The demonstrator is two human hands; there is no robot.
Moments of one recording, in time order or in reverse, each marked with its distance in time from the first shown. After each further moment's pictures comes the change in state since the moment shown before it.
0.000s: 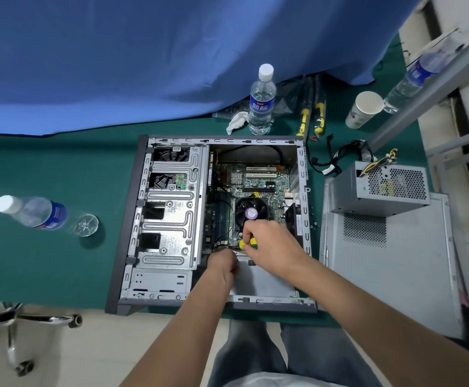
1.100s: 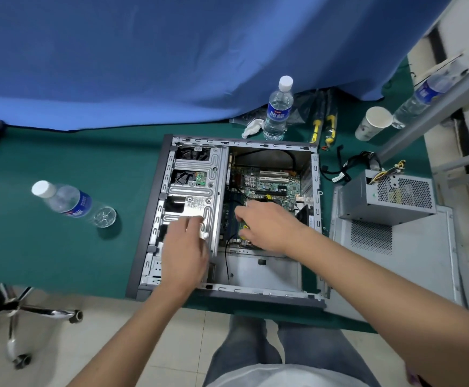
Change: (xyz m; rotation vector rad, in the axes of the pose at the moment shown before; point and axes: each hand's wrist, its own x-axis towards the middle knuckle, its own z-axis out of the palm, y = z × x) left_hand -0.095 0.038 -0.101 1.091 0.476 1.215; right_hand 0.025 -0.044 -0.028 -0.414 -0.167 -0.231
